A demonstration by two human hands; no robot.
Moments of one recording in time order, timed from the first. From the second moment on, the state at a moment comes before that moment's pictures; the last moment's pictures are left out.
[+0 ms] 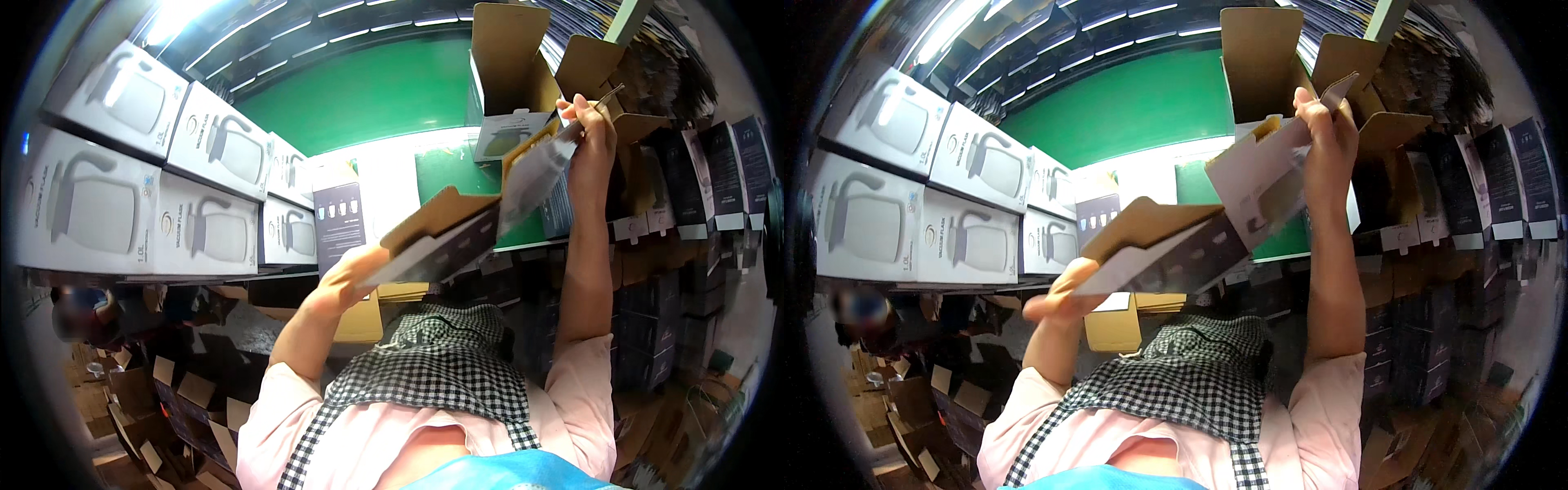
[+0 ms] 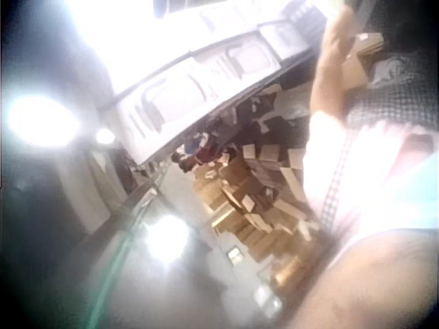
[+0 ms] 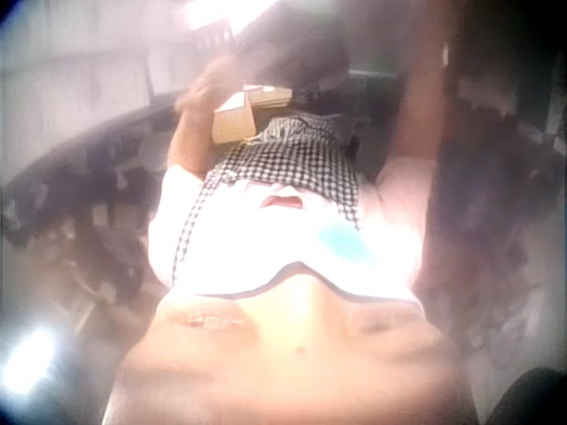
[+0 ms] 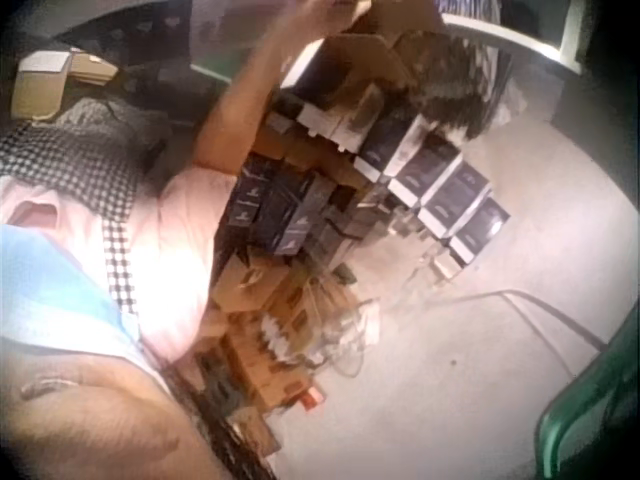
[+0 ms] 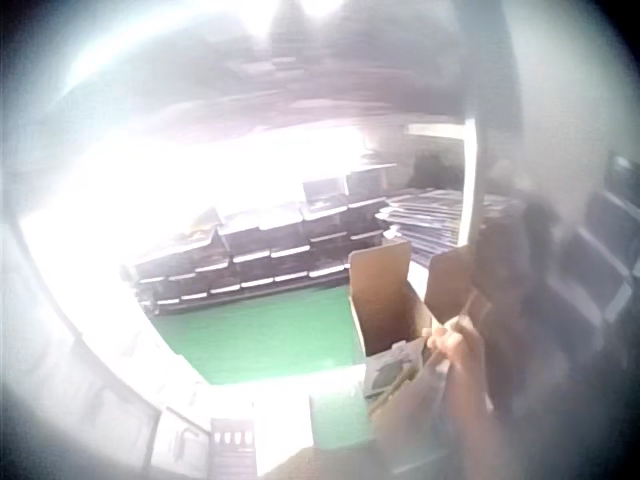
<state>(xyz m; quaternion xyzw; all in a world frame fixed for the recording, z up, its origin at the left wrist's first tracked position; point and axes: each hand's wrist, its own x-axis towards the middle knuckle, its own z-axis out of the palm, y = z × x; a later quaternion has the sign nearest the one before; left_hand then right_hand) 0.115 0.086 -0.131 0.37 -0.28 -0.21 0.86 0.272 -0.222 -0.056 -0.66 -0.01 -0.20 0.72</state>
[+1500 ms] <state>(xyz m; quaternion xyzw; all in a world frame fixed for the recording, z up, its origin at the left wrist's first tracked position) 0.182 -0.004 -0.135 0.94 0.08 0.05 0.32 0.235 -0.194 -0.229 -0.60 -0.12 -0.09 0.79</state>
